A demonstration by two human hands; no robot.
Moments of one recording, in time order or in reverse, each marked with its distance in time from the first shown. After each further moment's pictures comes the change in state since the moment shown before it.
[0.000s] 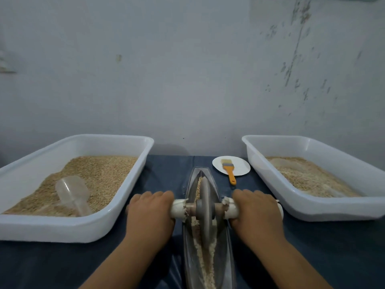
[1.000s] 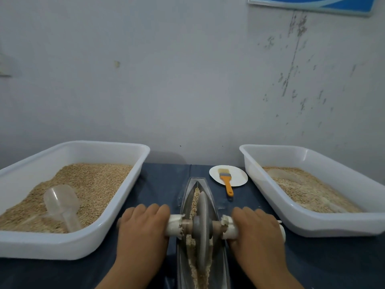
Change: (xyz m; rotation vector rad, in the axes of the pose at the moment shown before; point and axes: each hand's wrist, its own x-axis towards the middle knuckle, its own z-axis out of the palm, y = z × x) left_hand -0.004 0.000 0.012 -0.012 0.180 0.083; right_hand -0.013 0.002 0.004 0.048 0.014 -0.021
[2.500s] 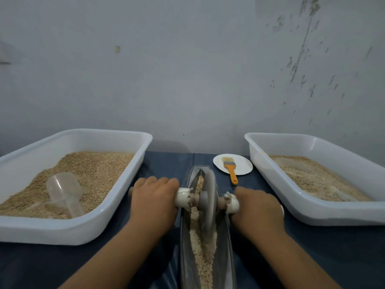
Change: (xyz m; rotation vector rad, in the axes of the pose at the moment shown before) left_hand 0.039 -0.002 0.014 0.094 -0.128 -0.001; right_hand 0.035 0.015 0.019 -0.091 -0.120 0.080
